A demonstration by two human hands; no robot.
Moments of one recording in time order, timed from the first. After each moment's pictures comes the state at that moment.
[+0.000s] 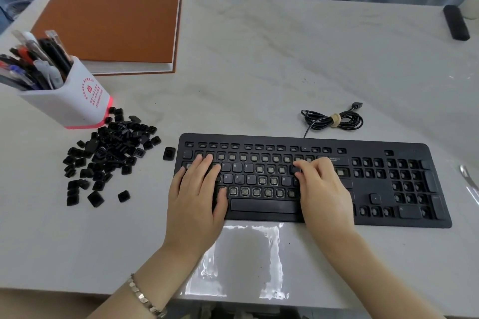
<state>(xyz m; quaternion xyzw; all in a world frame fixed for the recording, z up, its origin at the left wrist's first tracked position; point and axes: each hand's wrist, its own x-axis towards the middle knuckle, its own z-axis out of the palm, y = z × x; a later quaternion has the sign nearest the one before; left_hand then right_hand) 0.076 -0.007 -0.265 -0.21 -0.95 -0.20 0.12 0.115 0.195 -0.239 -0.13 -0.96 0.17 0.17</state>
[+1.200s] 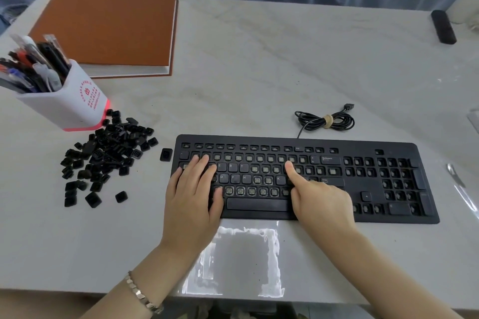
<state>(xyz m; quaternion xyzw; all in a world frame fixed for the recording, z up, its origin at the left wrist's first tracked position) 0.077 -0.007 -0.265 -0.21 -0.95 -0.20 0.12 0.115 0.197 -0.207 -0.11 -0.98 0.02 -0.14</state>
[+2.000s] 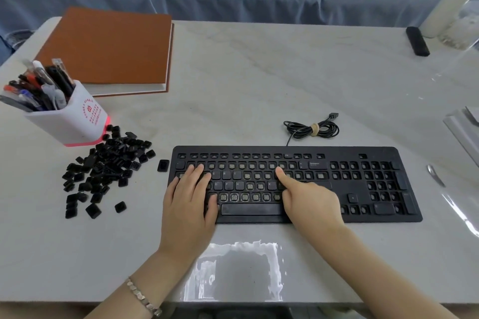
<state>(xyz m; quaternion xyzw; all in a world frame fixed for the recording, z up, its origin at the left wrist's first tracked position) 0.077 -0.007 -0.263 -0.21 -0.95 -0.20 0.12 0.113 0.199 -0.202 -0.12 -0.98 0.08 -0.13</state>
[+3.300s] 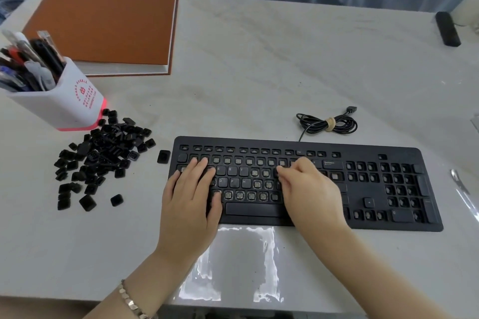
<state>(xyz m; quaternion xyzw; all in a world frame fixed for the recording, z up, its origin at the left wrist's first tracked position) 0.076 -0.007 -0.264 -0.21 -0.95 -0.20 0.12 0.101 0.186 -0.213 -0.09 -0.99 0.13 0.04</state>
